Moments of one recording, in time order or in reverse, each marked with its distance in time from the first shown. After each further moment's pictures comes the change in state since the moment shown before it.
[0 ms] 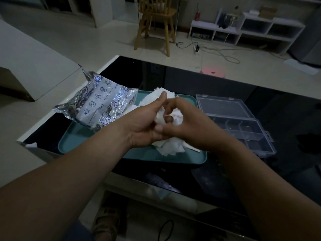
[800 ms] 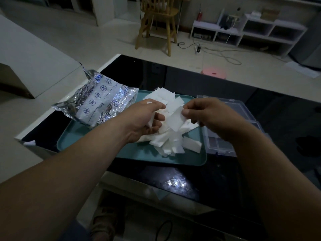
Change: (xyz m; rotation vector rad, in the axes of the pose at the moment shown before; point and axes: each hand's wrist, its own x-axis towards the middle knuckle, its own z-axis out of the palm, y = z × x) left_hand 0.005 0.005 -0.011 0.385 0.345 0.163; right_hand 0.011 0.020 -0.040 0.149 -0.010 0.313
